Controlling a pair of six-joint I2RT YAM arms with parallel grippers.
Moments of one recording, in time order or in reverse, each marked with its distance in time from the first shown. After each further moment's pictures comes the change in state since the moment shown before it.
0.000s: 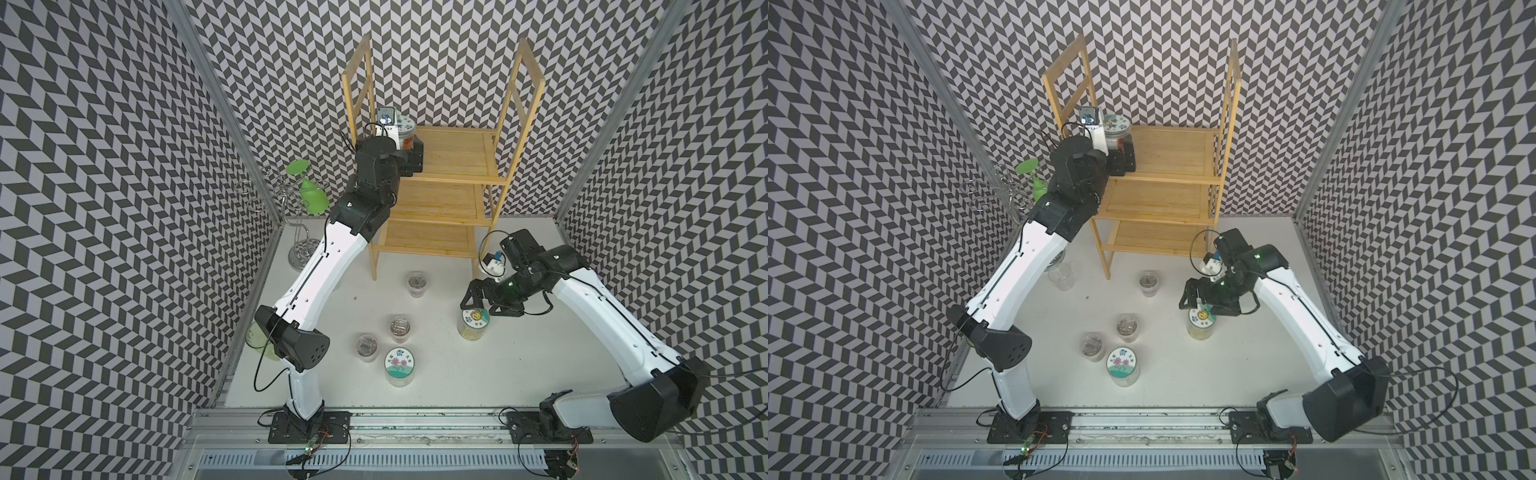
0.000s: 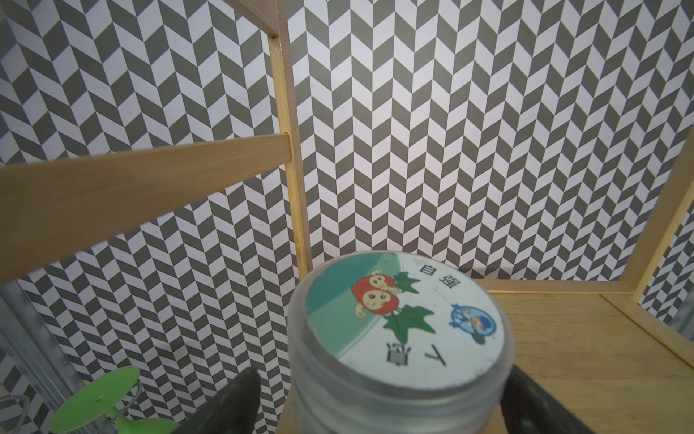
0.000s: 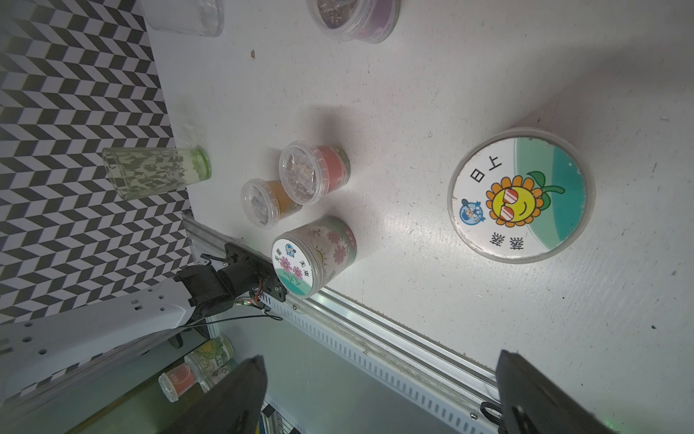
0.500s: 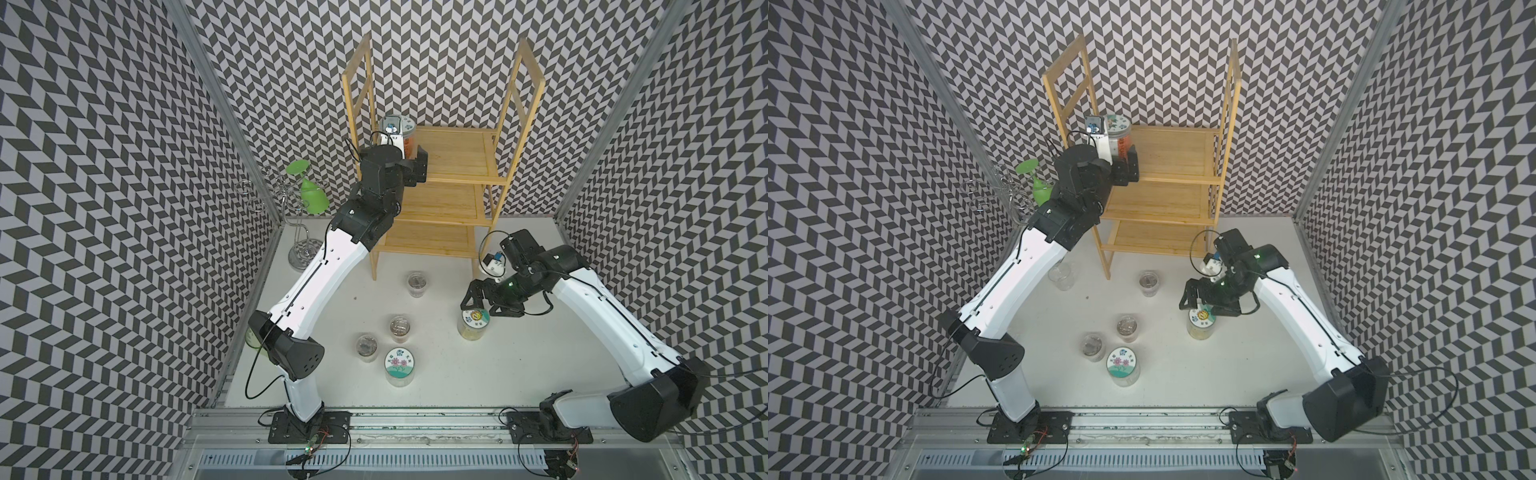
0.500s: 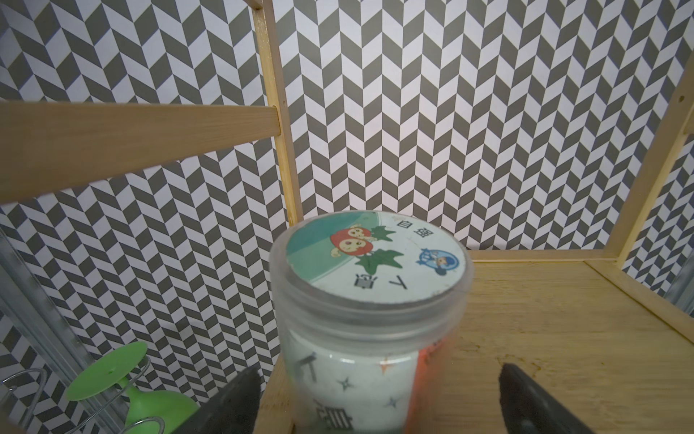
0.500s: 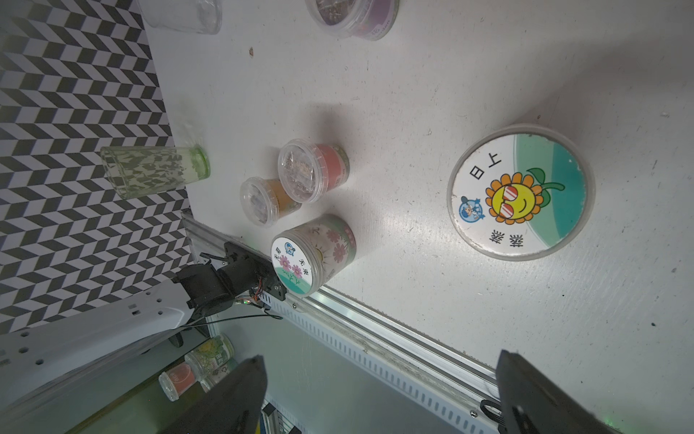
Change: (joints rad) left arm -0.045 -0.066 -0.104 -0.010 -0.046 -0.002; right arm 0.000 0.000 0.000 -0.008 0.000 0.000
